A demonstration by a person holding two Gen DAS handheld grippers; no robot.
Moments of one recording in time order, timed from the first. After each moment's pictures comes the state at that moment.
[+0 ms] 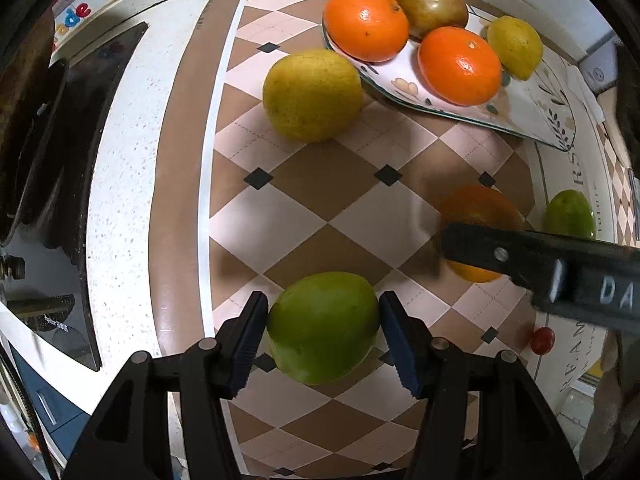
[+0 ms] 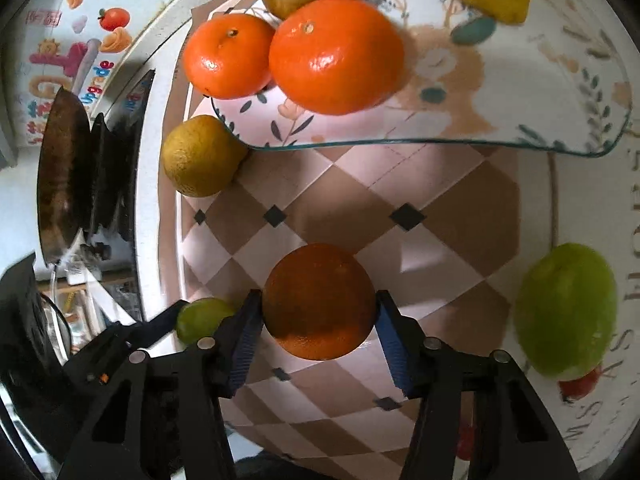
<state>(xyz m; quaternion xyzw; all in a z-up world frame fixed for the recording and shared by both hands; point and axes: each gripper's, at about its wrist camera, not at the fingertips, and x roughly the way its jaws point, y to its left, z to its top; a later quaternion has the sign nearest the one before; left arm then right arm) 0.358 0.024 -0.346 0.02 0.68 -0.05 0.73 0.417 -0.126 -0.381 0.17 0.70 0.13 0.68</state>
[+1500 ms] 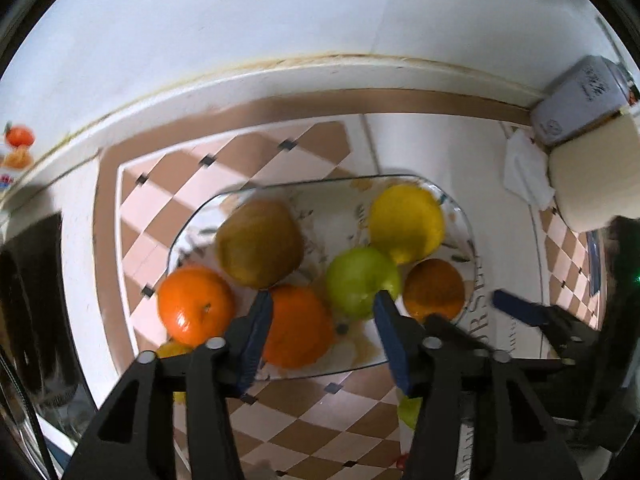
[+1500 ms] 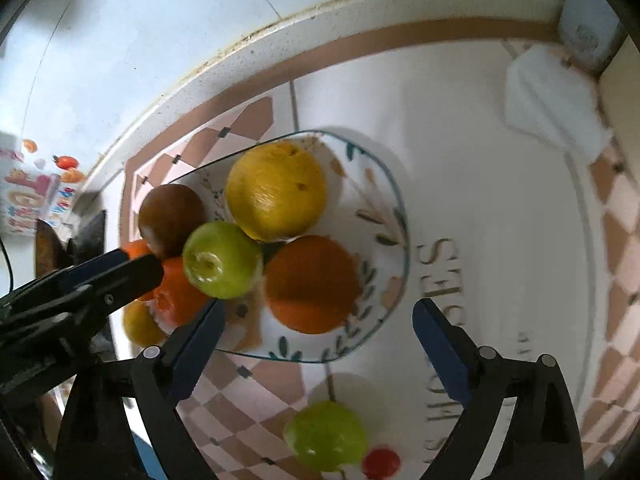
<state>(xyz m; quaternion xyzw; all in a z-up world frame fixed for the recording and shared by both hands) 0.534 -0.095 -0.277 0.04 0.66 -0.12 0.74 0.497 -0.271 -0.332 0.19 0.63 0.03 0.75</state>
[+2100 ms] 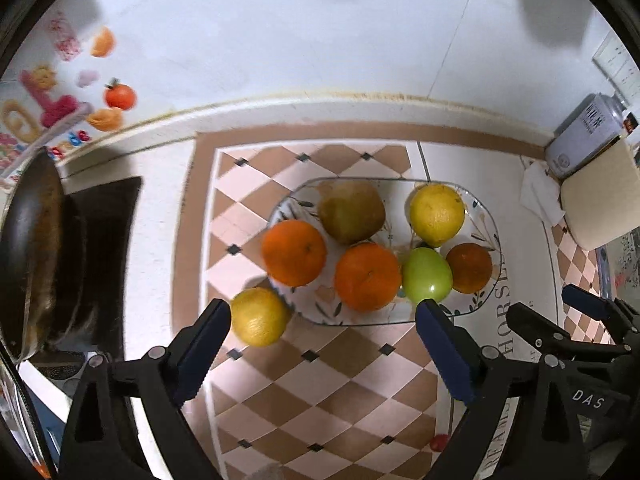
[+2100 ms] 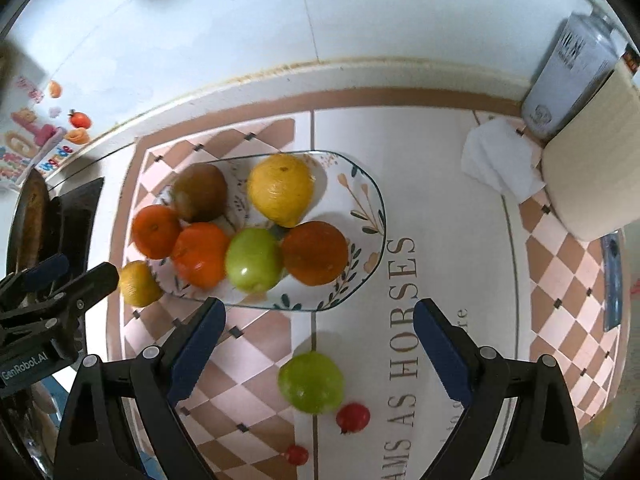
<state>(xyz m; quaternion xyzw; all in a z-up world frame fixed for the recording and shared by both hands) 0.460 -0.034 -0.221 0.03 0.58 -0.05 0.81 0.440 -0.239 -0.248 0.08 0.60 0.00 0.80</state>
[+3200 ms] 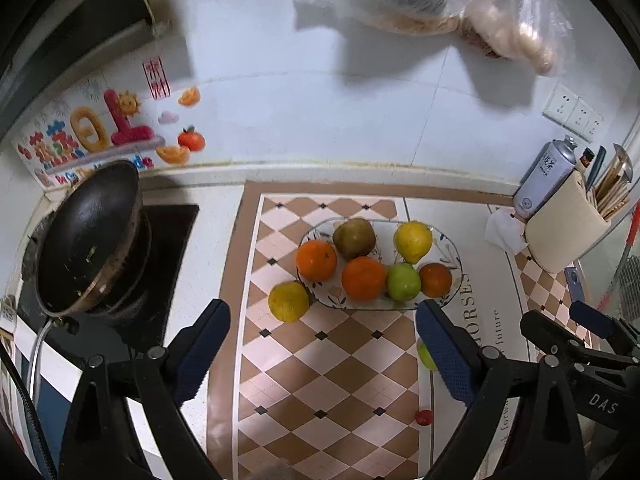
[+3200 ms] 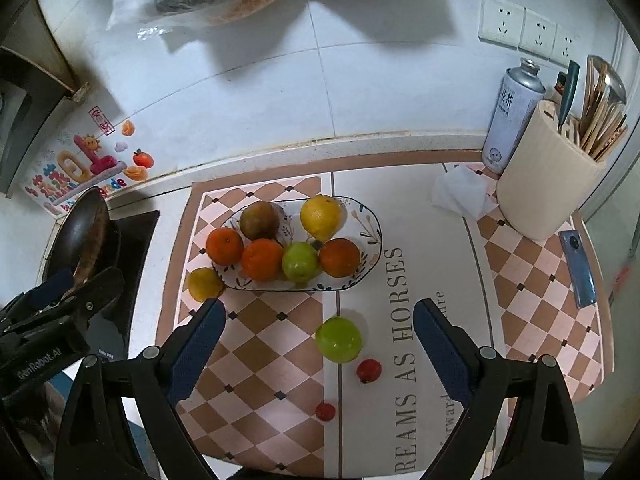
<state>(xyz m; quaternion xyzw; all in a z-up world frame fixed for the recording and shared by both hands) 0.370 -0.012 -0.134 0.00 0.49 -0.04 0.87 0.338 -0.226 -0.145 0.09 0.49 -0.01 0.86</state>
